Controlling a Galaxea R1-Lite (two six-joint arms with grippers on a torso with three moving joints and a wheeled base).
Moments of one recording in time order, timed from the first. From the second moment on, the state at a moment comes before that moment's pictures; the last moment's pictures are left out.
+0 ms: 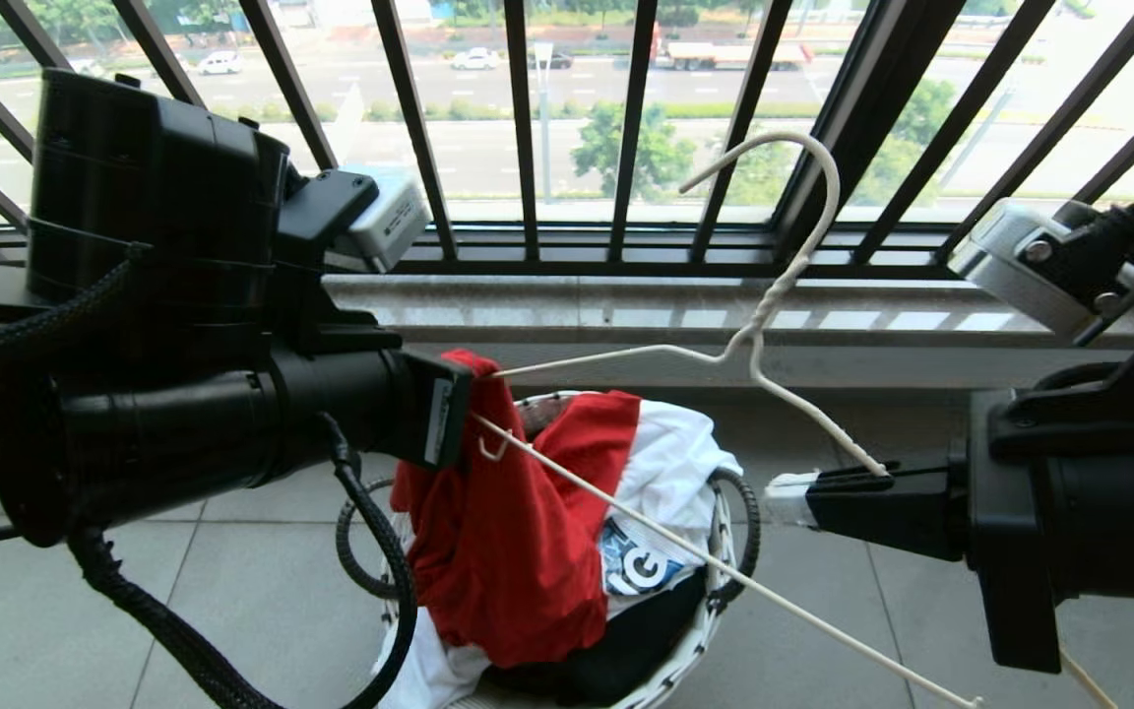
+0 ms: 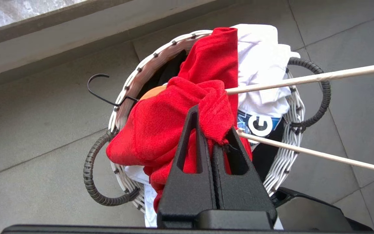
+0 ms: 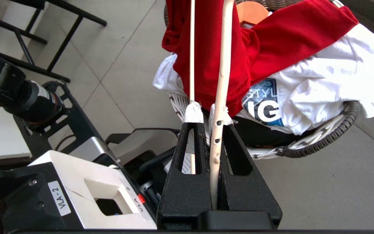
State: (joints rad) left arm -0.78 1.43 -1.15 0.05 0.29 -0.06; right arm 0.82 1.29 -1.12 0.25 0.12 0.08
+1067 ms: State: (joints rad) left arm -0.84 1.49 -1.44 0.31 0.29 0.15; right arm 0.84 1.21 -1.03 0.15 0.21 0.04
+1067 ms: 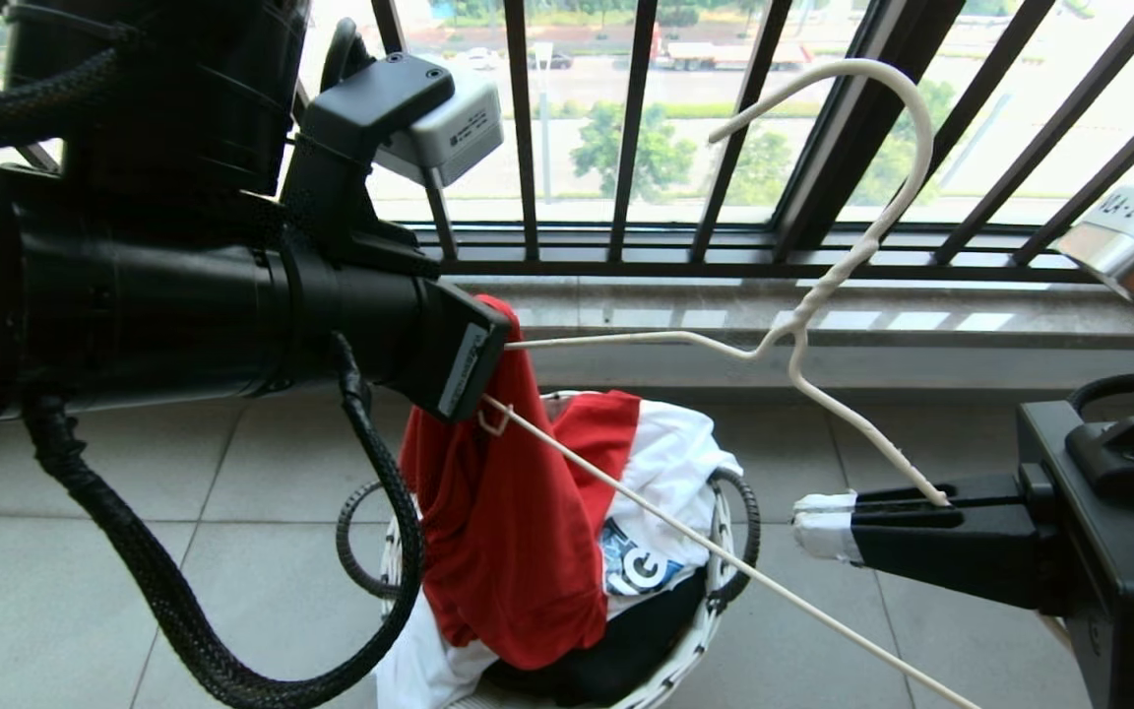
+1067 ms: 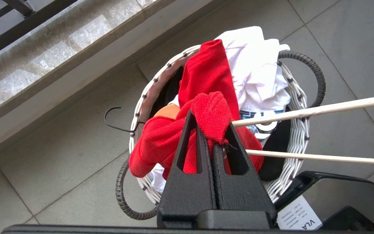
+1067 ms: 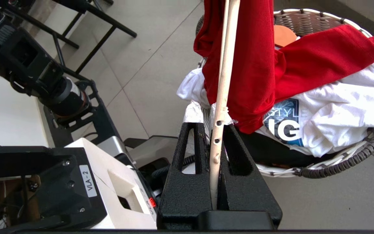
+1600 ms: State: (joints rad) left arm -0.86 1.52 -1.56 0.44 0.32 0.23; right arm 0.82 1.19 -0.88 -0.06 0.18 -0.13
